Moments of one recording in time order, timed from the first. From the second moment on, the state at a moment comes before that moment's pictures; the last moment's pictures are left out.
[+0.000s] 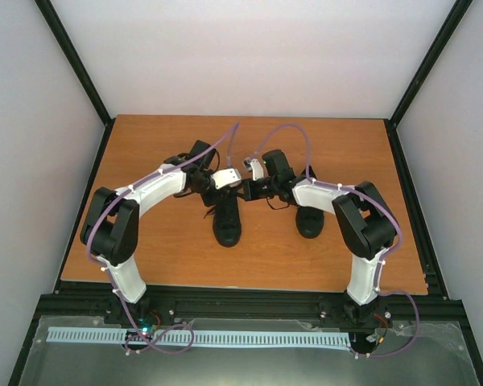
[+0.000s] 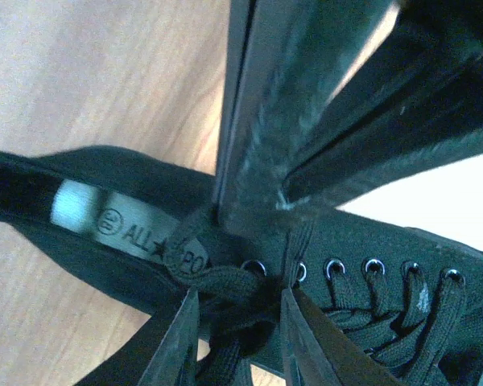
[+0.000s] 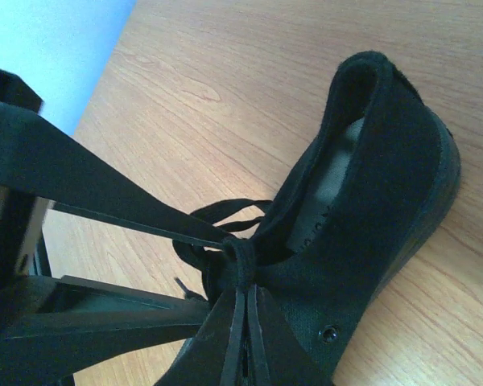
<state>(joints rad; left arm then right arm) -0.47 1.76 1.27 -0.65 0.31 0.62 0.57 1.90 1.14 0.05 -0.65 0.42</state>
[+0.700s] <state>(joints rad) -0.46 1.80 1.21 -0.62 0.33 0.63 0.57 1.82 1.11 0.01 -0.61 0.41</state>
